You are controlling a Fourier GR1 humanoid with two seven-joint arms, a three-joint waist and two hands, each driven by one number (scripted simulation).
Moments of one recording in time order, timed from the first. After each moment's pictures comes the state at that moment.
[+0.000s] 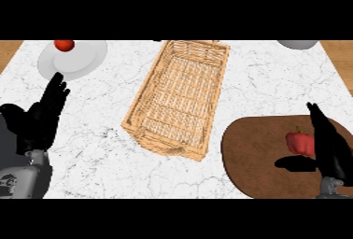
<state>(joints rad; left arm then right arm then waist) -0.18 0.25 0.10 -1.51 0.01 0.10 0.19 0.01 -0.25 -0.03 -1.62 0.83 -0.09 0.36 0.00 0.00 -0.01</state>
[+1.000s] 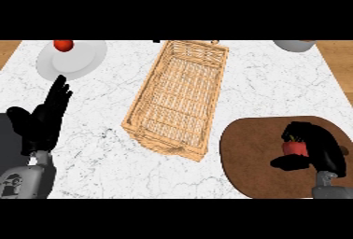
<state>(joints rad) -0.18 0.22 0.12 -1.48 -0.01 0.08 0.15 -0.04 -0.27 -0.04 -1.48 0.82 0.00 0.23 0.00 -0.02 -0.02</state>
